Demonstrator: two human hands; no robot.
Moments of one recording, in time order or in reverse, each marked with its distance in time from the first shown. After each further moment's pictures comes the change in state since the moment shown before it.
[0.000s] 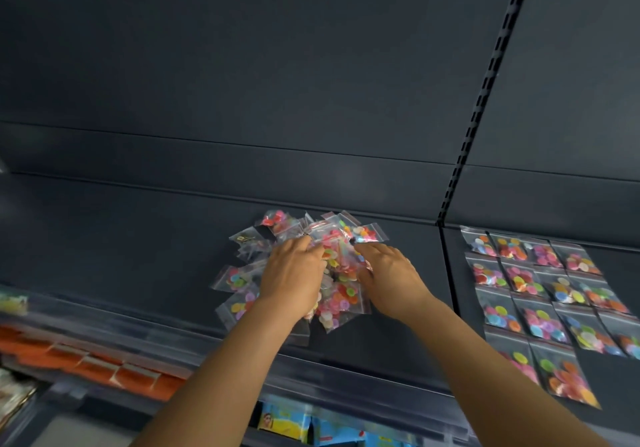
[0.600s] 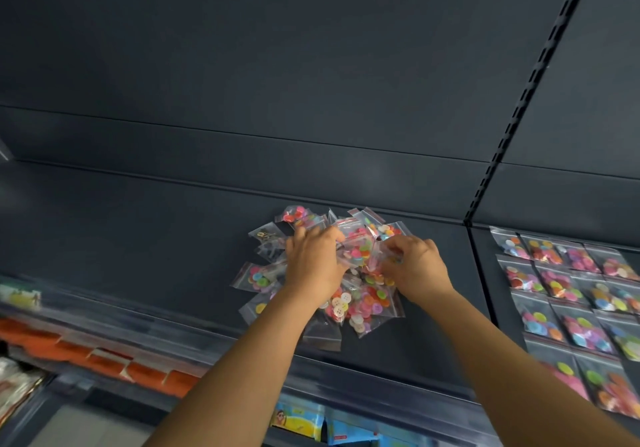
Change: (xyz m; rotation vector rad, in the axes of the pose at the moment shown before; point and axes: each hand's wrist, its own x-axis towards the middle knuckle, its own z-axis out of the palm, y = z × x) left_hand 0.025 -0.024 0.015 -0.244 0.127 -0.093; right_hand 0.029 -0.002 0.016 0.154 0.163 0.215
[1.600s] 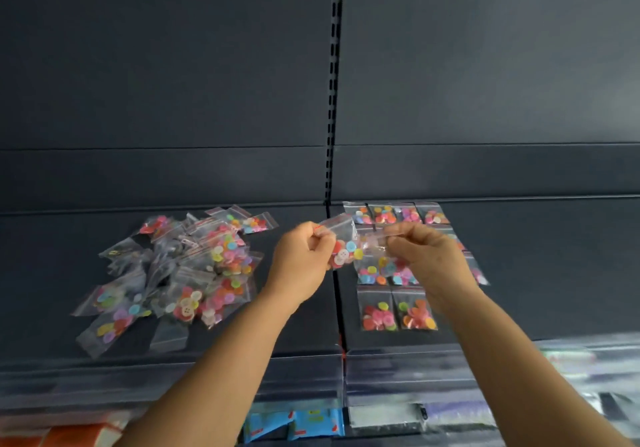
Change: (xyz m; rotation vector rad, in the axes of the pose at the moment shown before) left_hand -0.040 0.178 0.040 -0.856 -0.199 -0.030; right_hand -0.100 0.125 -0.147 0.856 0.244 0.341
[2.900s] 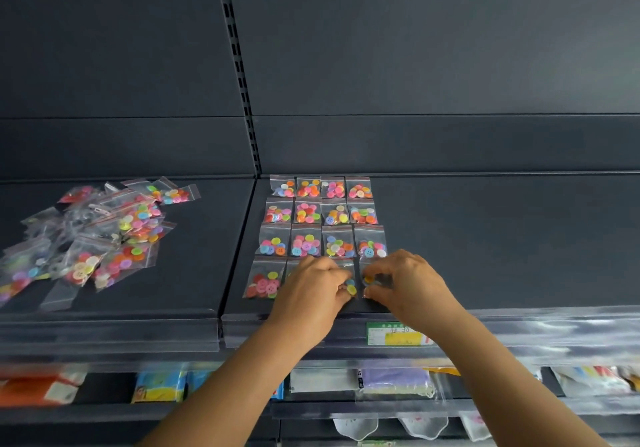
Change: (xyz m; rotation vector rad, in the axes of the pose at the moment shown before) left_hand -0.070 0.023 0.164 0.795 -0.241 0.298; right_hand -0.007 0.059 -0.151 -1.006 -0.276 -0.316
